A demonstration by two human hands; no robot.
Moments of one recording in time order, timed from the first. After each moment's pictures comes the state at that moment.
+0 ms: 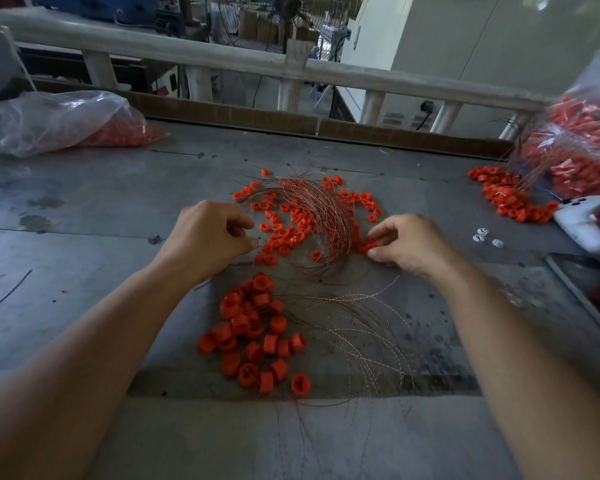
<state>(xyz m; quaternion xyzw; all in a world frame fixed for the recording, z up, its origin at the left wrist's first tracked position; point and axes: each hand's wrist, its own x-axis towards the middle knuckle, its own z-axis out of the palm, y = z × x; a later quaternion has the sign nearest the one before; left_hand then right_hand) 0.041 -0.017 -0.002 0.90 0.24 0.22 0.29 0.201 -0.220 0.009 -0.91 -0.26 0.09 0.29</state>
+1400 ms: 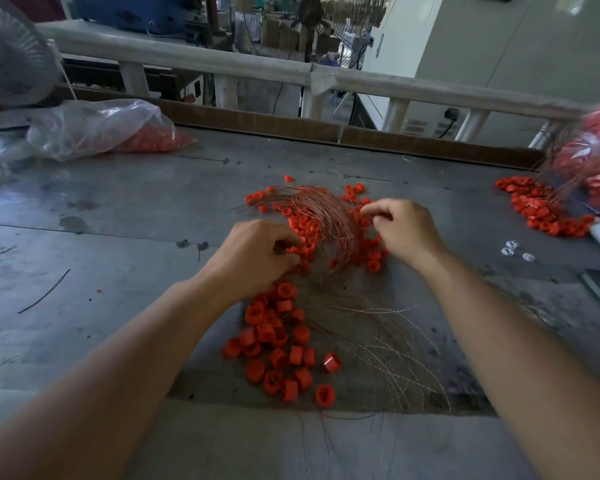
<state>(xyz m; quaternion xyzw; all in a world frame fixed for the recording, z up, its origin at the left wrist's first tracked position) 0.042 -0.038 0.003 0.93 0.16 0.20 0.27 0.203 -0.175 0.015 -0.89 -0.34 -0.04 0.30</state>
